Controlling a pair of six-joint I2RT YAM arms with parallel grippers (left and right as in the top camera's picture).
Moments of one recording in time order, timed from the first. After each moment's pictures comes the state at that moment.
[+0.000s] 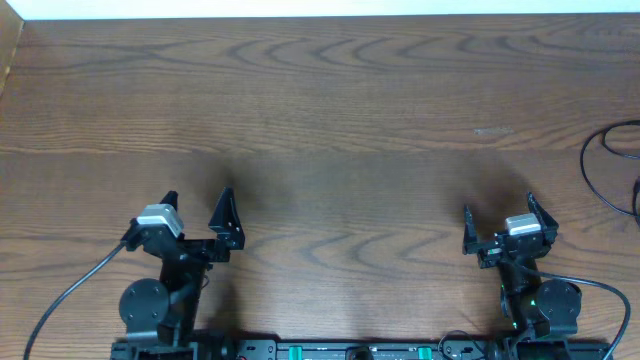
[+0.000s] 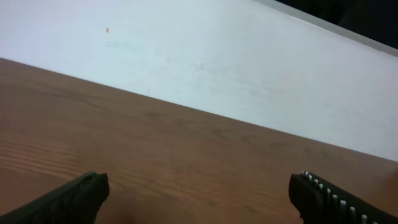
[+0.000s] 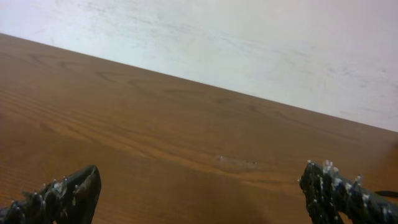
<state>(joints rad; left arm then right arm) 0.04 0.18 0.37 -0.26 0.16 -0.32 0.04 0.01 0.01 -0.06 -0.11 -0.17</state>
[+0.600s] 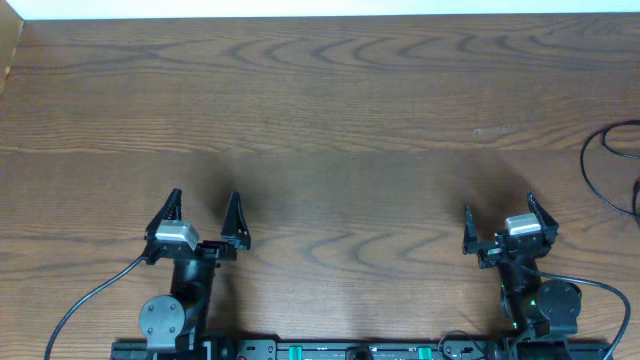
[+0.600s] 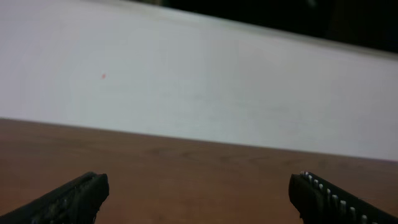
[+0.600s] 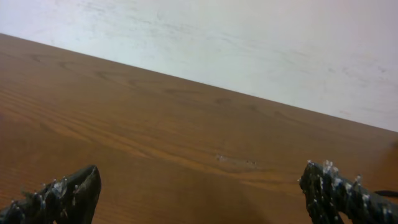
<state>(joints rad) 0.01 0.01 0.10 0.04 0.13 -0.20 0.04 0.01 0.01 -0.06 -0.11 -0.17</state>
